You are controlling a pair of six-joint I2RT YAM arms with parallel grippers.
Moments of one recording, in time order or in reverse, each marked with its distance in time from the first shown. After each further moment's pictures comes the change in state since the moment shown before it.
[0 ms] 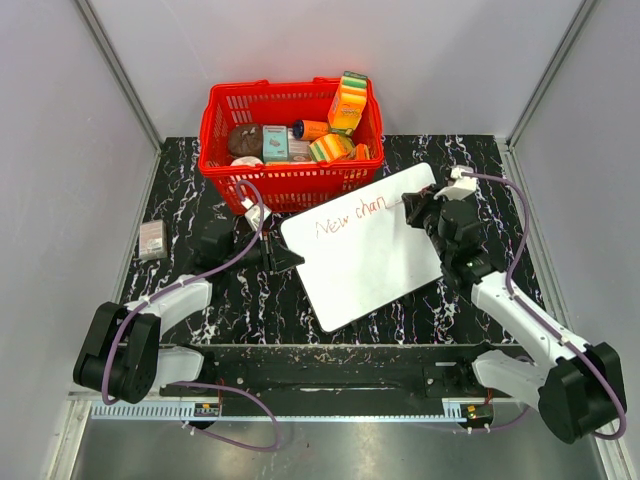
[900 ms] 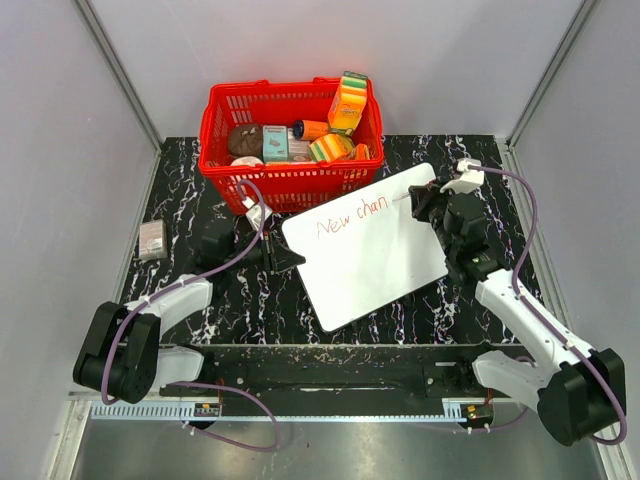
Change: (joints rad) left arm -0.008 0.000 0.006 0.006 0.000 0.007; right arm -0.026 -0.027 0.059 -0.070 0.010 -0.035
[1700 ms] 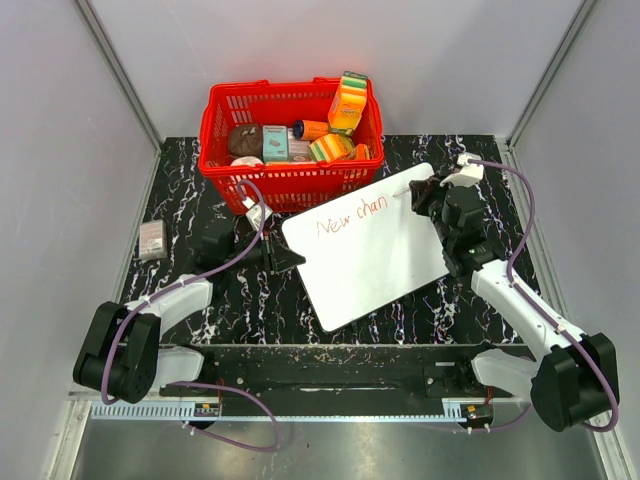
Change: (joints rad) left arm 0.000 0.001 0.000 -0.001 0.000 0.000; right arm -0.033 0.084 0.027 0.040 -0.007 0.022
